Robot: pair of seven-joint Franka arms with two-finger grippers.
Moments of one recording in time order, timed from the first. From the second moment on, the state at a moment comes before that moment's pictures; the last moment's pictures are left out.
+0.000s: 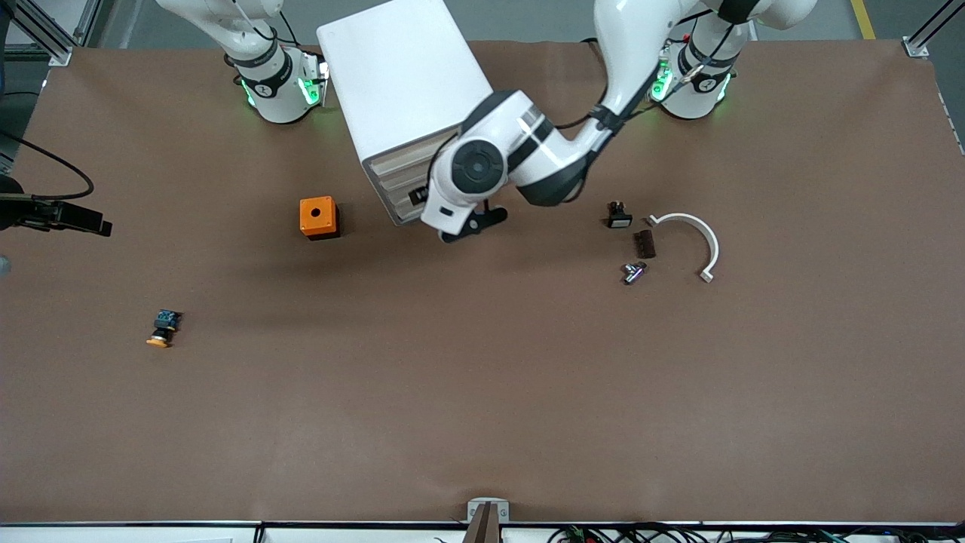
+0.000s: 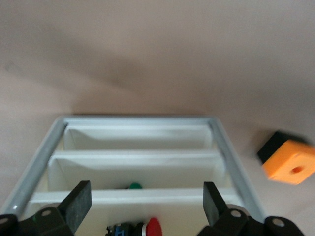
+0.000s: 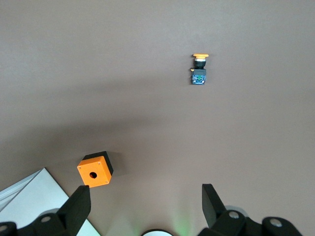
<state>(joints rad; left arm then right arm) -0.66 0.65 -0.21 -1.33 -0.38 1.86 -1.16 -0.08 0.17 -0.03 -1.44 0.01 1.43 -0.01</state>
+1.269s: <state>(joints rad) -0.09 0.51 -0.21 -1.32 -0.21 1.68 -1.12 -0.03 0.15 -0.02 -1.34 0.01 1.36 0.00</state>
